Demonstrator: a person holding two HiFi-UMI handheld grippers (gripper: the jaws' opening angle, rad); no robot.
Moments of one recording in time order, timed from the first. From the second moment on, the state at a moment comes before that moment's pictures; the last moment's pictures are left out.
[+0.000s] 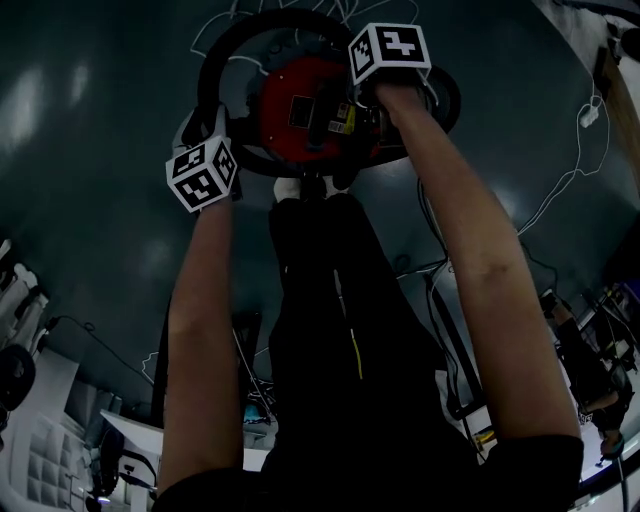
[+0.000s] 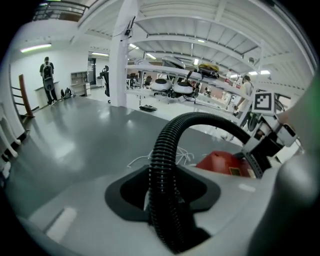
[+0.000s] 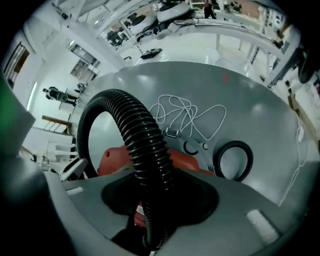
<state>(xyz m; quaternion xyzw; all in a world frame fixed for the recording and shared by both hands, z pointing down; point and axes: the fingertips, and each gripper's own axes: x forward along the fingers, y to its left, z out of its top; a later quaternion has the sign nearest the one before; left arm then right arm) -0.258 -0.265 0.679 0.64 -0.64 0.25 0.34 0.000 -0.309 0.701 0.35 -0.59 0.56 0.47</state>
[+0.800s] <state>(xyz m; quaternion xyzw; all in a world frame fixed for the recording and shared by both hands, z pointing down) -0.300 -0.238 0.740 0.61 -0.61 0.31 0.41 0.002 -0.308 0.704 0.27 -0.64 0.36 0.62</state>
